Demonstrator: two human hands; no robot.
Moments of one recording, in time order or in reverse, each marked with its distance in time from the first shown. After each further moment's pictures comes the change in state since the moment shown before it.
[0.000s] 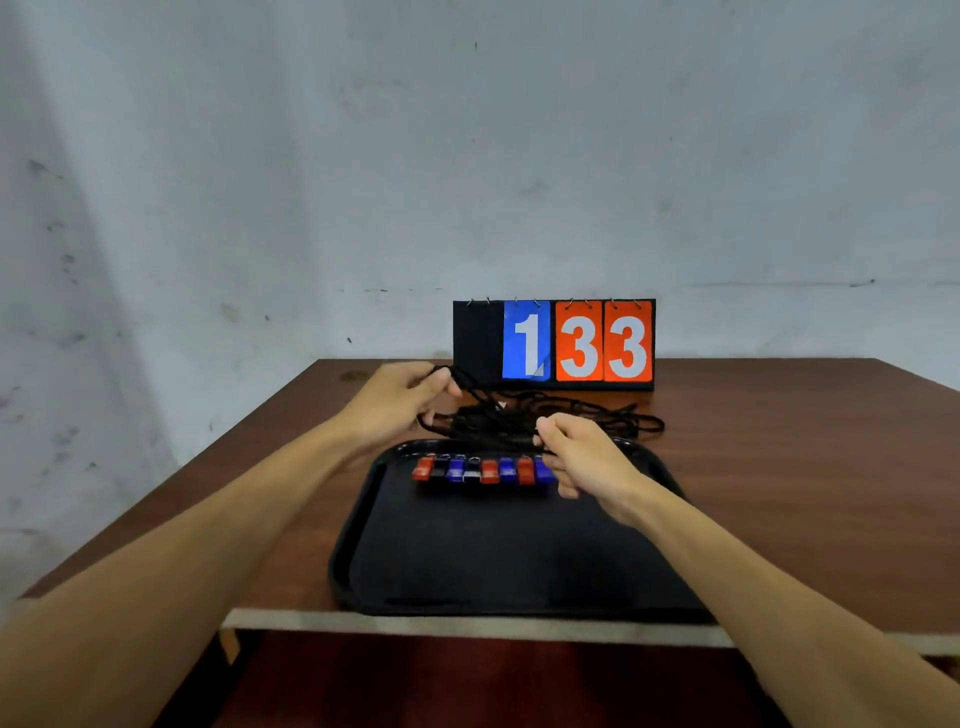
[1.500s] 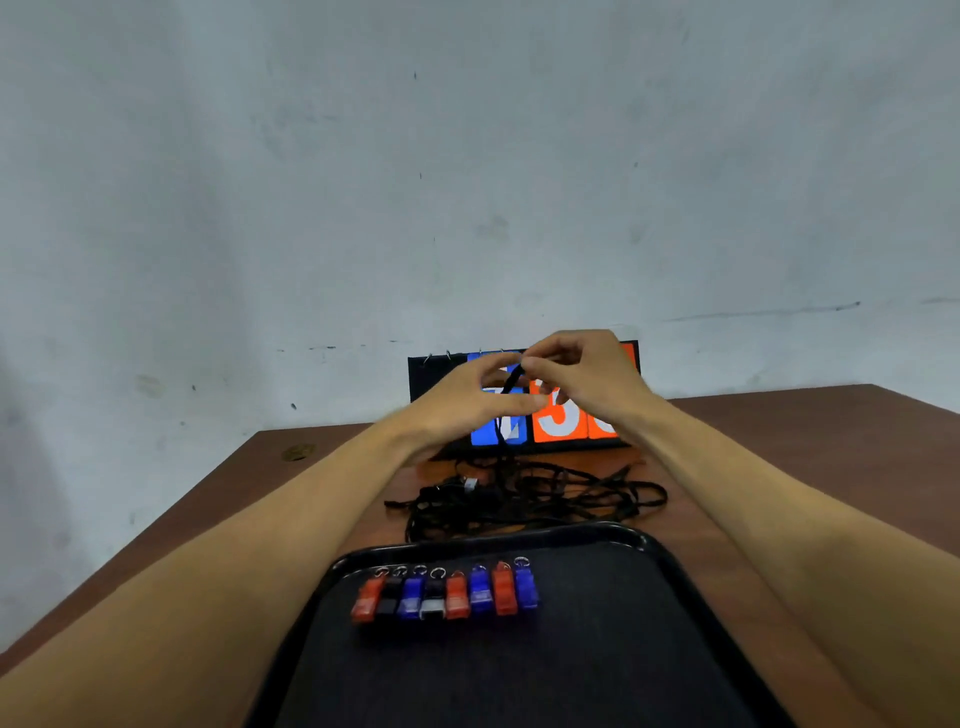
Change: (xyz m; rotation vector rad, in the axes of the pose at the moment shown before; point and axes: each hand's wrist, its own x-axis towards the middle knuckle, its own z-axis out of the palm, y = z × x) left_hand 0.139 0.037 0.064 -0.019 -0.289 0.075; right_hand 0.132 -0.049 -0.087 -0.141 0.325 -0.368
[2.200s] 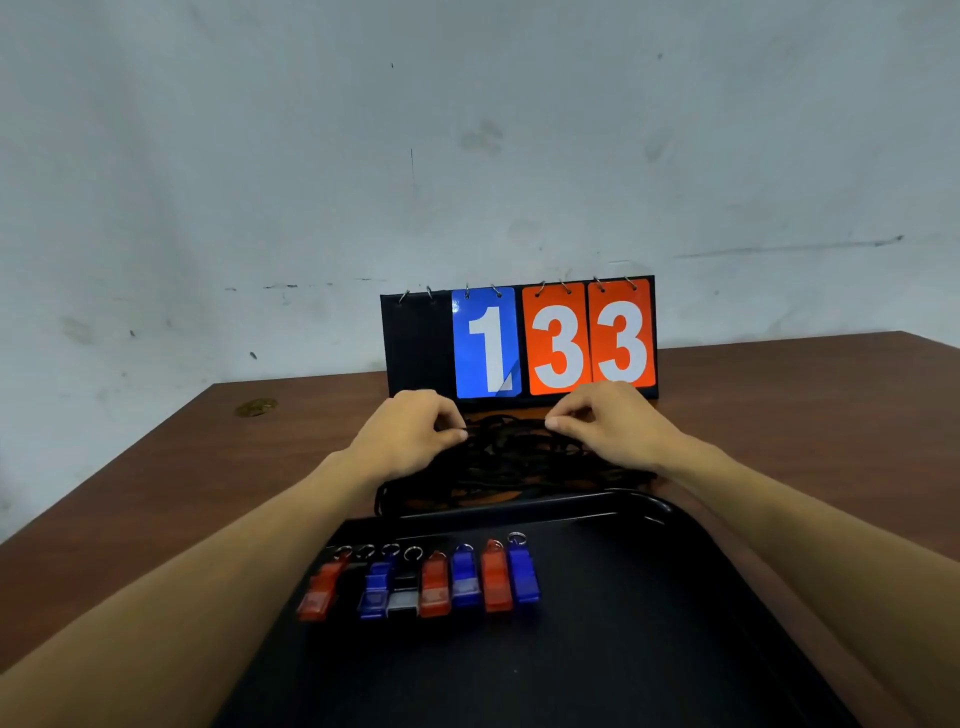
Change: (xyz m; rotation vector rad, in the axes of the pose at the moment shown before) left_hand 0.030 -0.132 0.011 0.684 0.038 -0.024; right_hand -0.010 0.129 0.016 -0.453 -0.343 -0.021
